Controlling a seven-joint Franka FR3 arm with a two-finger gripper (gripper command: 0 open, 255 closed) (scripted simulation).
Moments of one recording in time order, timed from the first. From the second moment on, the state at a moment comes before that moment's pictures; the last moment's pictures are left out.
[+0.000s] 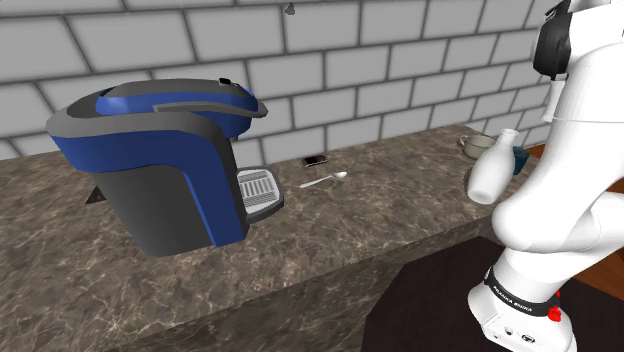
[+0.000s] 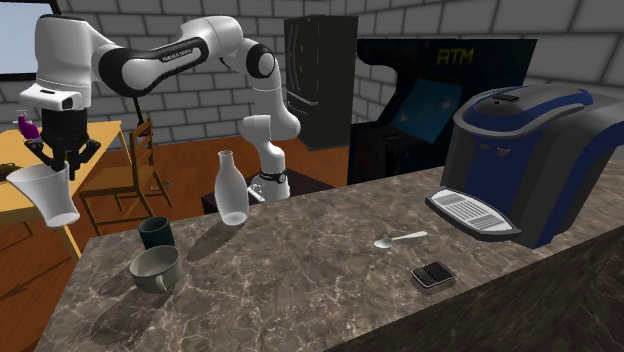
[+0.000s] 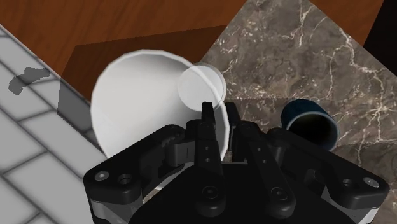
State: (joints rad) arm -0.75 0.27 -0.79 -1.59 0.10 2.07 -1.68
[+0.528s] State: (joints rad) arm -0.74 0.28 -0.78 -1.69 0.11 2.17 -1.68
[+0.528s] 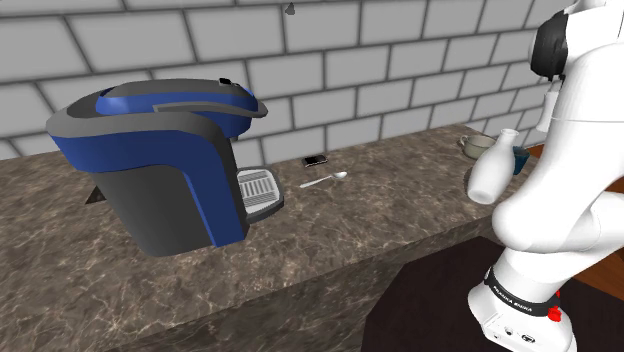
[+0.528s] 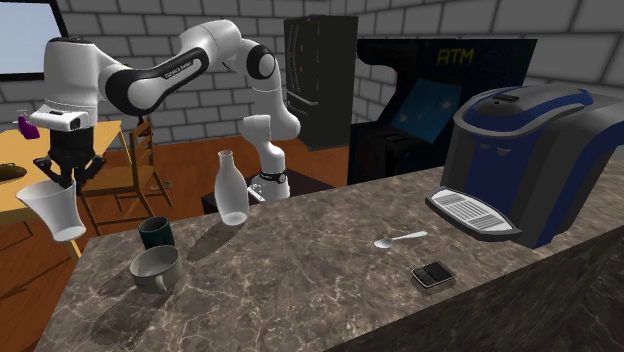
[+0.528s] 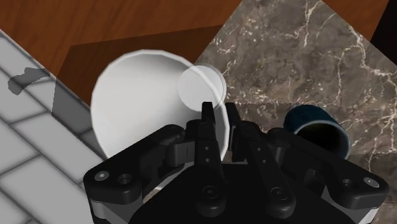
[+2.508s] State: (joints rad) arm -0.79 0.40 -0.72 -1.88 0.22 2.45 -1.73
